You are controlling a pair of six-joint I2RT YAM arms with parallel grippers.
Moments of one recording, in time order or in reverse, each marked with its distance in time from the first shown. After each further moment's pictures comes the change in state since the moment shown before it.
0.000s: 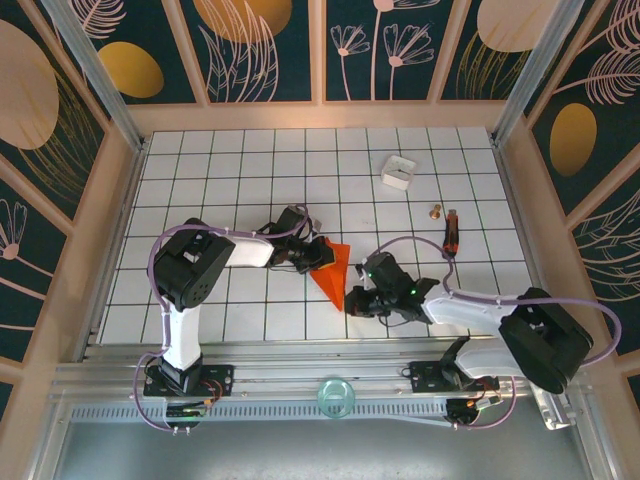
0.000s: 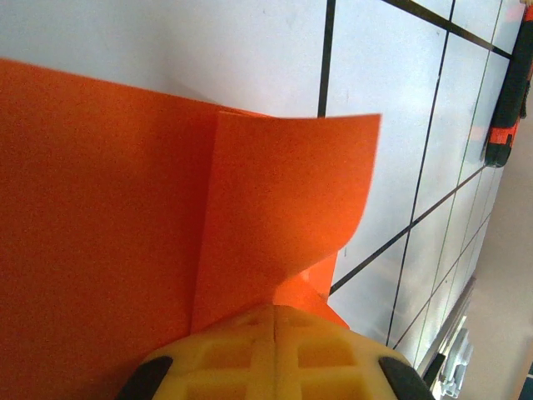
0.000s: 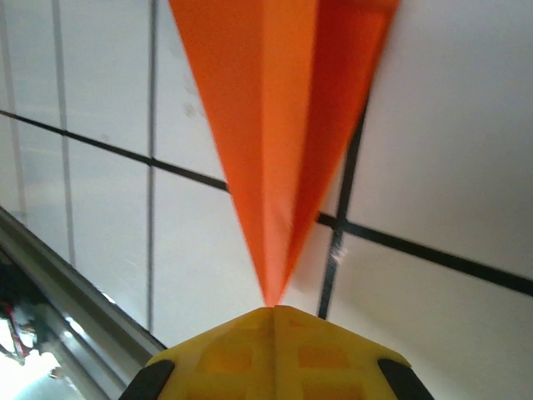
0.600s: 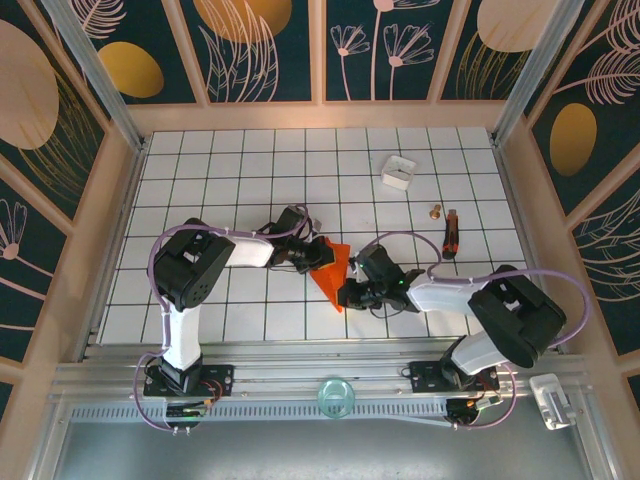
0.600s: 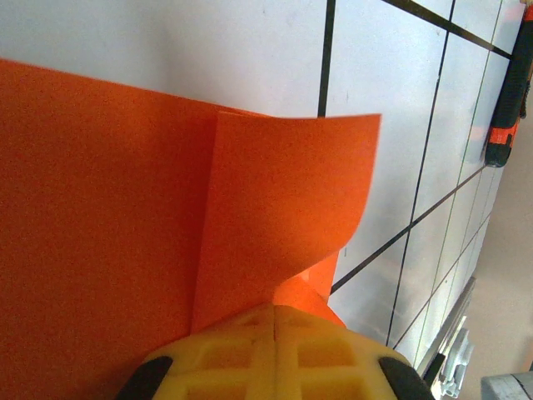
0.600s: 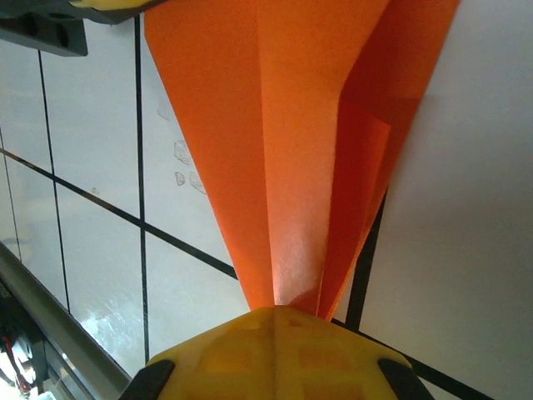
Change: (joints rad) left arm 0.000 0.000 0.000 -0.001 0.000 0.000; right arm -0.031 0.193 0.052 0.108 -0.030 -0.008
